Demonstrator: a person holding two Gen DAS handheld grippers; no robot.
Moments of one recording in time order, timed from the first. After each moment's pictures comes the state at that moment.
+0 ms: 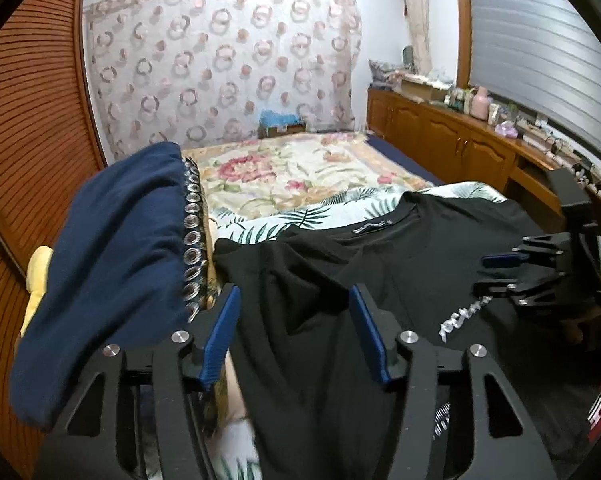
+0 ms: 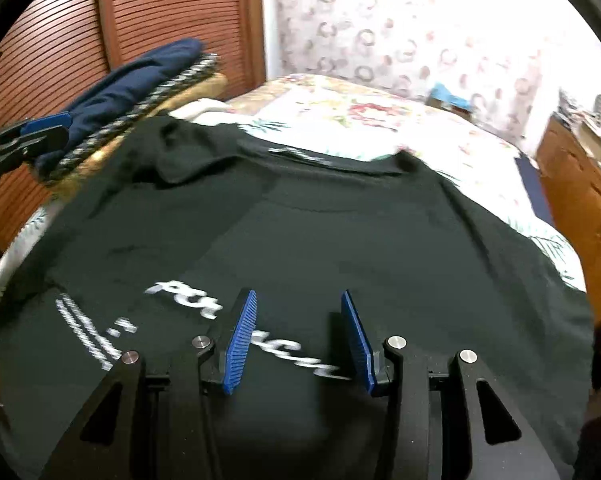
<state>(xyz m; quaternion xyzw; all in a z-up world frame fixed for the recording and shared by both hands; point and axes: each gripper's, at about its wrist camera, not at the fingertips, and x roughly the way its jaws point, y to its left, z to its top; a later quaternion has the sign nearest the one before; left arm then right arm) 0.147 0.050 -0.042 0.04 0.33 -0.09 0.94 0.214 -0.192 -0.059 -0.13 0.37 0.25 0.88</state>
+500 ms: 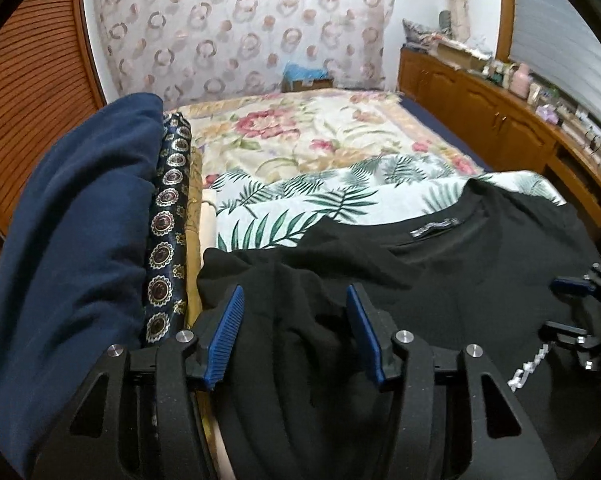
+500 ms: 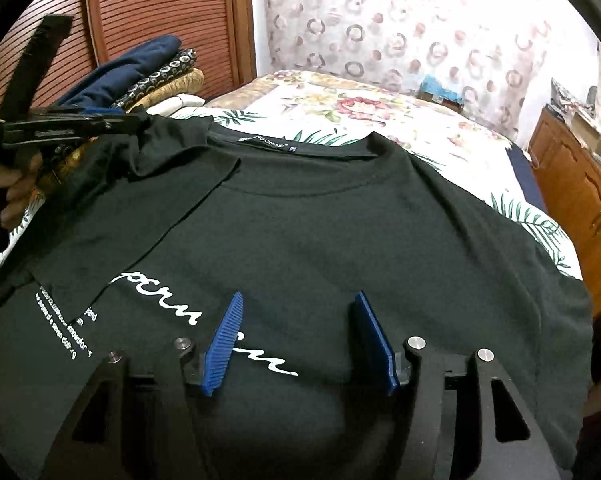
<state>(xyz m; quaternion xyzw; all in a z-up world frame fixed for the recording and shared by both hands) 0.232 0.044 -0.075 0.04 0.41 -0.04 0.91 0.218 -0.212 -0.064 -0.13 0.38 0.25 0.88</state>
